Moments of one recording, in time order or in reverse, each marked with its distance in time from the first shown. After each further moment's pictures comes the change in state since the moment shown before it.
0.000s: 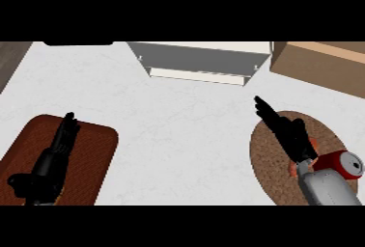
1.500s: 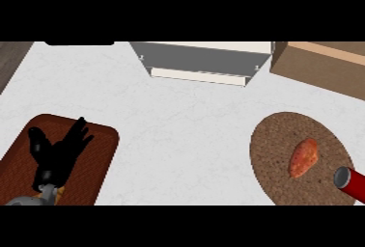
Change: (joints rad) left arm -0.107 -0.035 0.060 0.218 0.158 -0.140 0.314; right arm 0.901 -0.166 -0.518 -0.833 0.001 -0.381 0.368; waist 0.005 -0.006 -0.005
